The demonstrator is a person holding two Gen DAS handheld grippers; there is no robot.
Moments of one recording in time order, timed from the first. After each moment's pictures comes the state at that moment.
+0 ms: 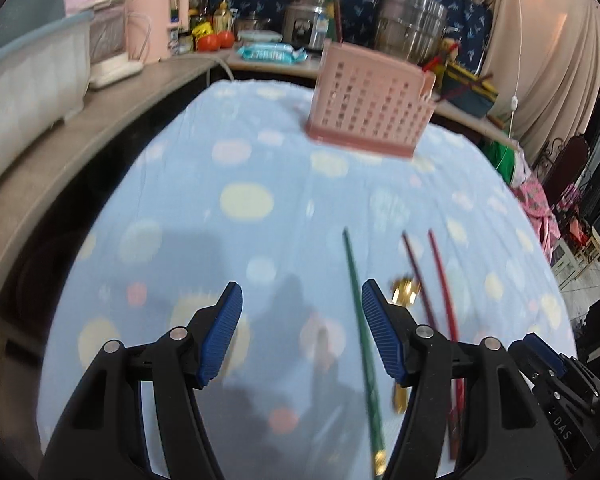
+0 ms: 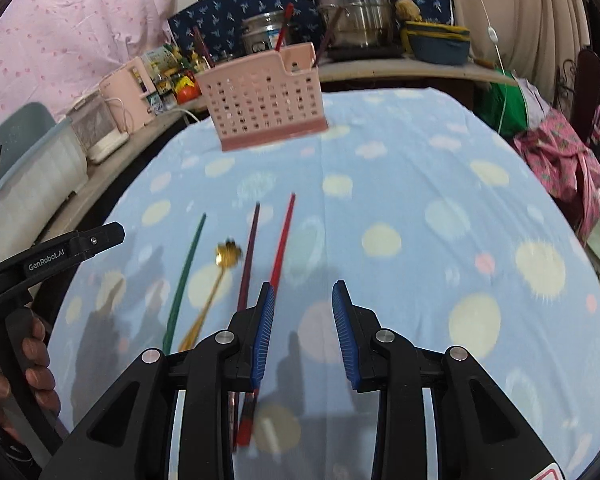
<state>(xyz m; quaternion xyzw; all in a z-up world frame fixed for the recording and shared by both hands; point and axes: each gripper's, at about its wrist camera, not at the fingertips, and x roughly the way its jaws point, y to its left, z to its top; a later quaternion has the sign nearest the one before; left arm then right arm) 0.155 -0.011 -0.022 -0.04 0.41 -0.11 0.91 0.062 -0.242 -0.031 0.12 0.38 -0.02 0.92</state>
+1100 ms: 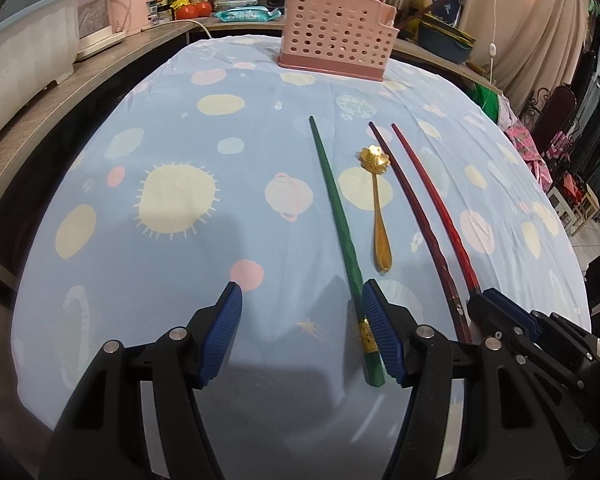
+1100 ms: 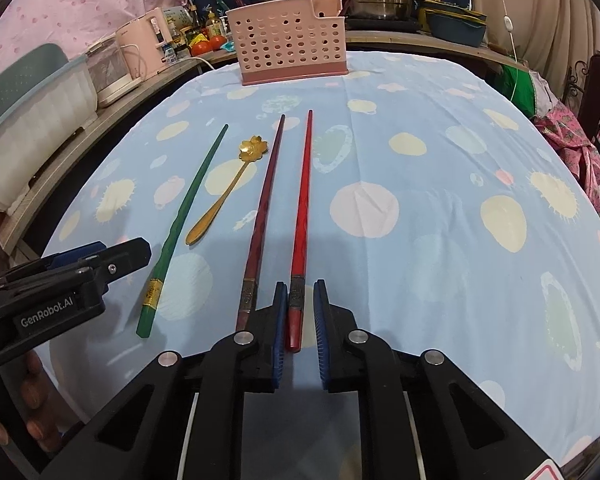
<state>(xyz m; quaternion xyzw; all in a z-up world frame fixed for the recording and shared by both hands) 0.084 -0.031 -0.062 0.00 0.45 -0.14 0.88 0.026 -0.203 -0.073 0.08 0.42 -0.01 0.90</state>
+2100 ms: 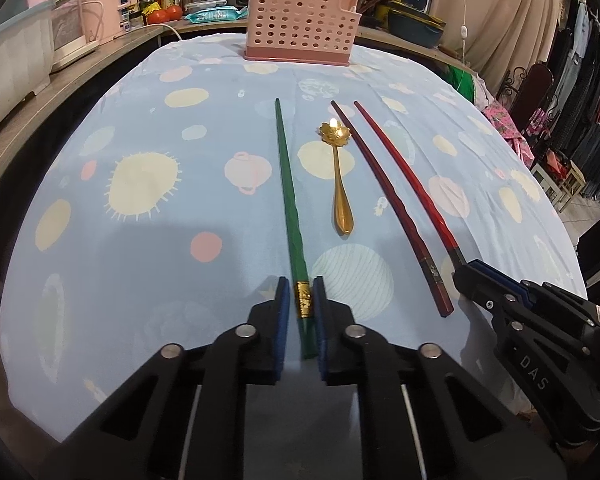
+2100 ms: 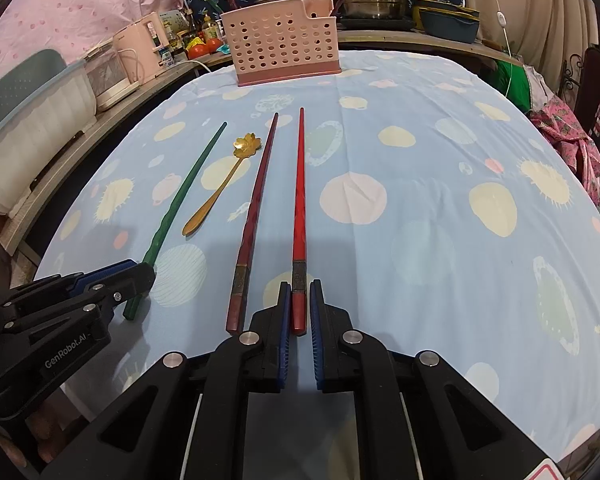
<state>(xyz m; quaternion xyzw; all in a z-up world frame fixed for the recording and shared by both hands) 0.066 -0.042 -0.071 0.02 0.45 -0.18 0.88 0.016 -0.208 -0.074 0.09 0.42 -0.01 0.90</state>
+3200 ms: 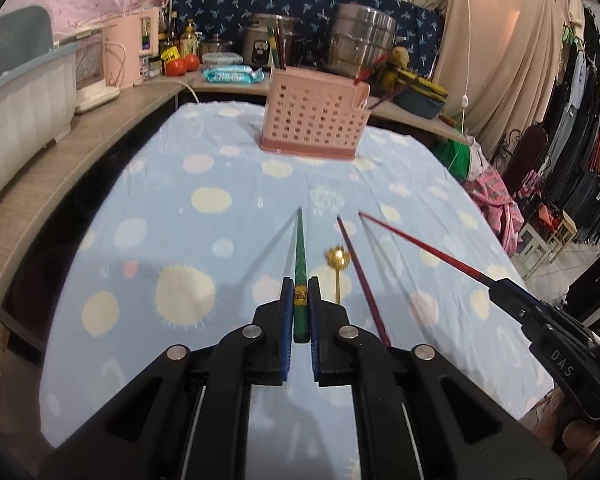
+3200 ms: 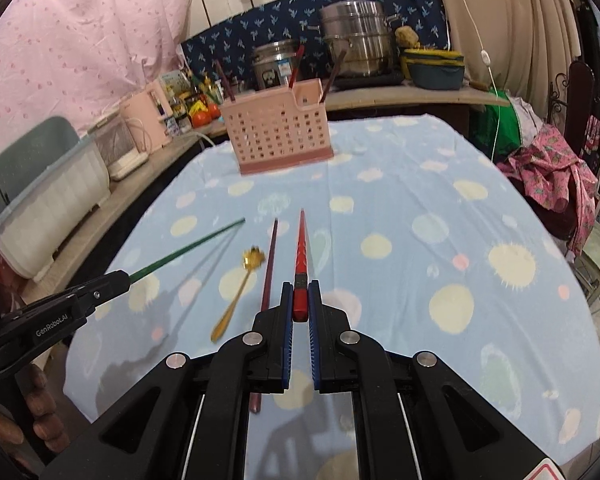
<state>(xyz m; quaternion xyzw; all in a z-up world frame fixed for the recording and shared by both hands) 0.092 -0.021 0.021 -0.03 0.36 -0.17 0.92 0.021 -0.238 0.010 0.12 0.33 -0.02 0.94</state>
